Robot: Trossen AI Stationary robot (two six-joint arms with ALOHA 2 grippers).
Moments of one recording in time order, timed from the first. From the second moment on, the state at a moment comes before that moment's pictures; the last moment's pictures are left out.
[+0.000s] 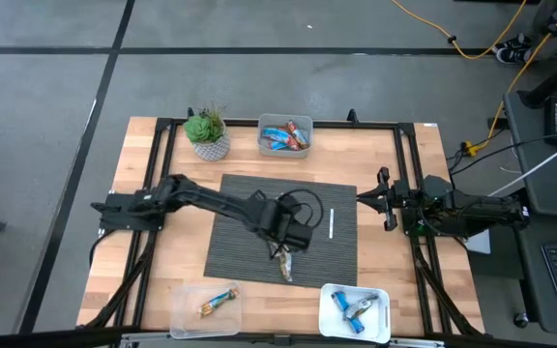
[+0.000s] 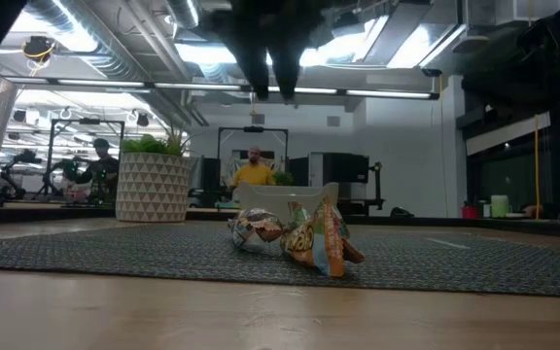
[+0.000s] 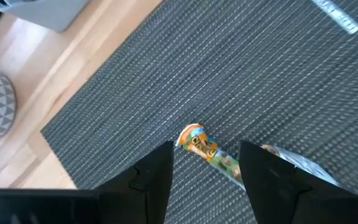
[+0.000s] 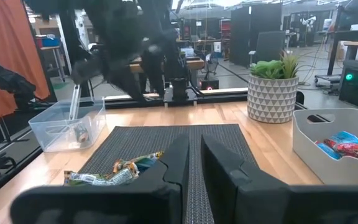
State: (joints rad) left arm -0.26 2.19 2.16 -1.48 -0.45 -1.01; right arm -0.06 0.00 0.01 0.03 -0.07 0.07
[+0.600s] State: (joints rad) left arm -0.24 2.37 2.16 -1.47 -0.32 -1.09; right arm -0.06 0.00 0.01 0.03 -0.07 0.07
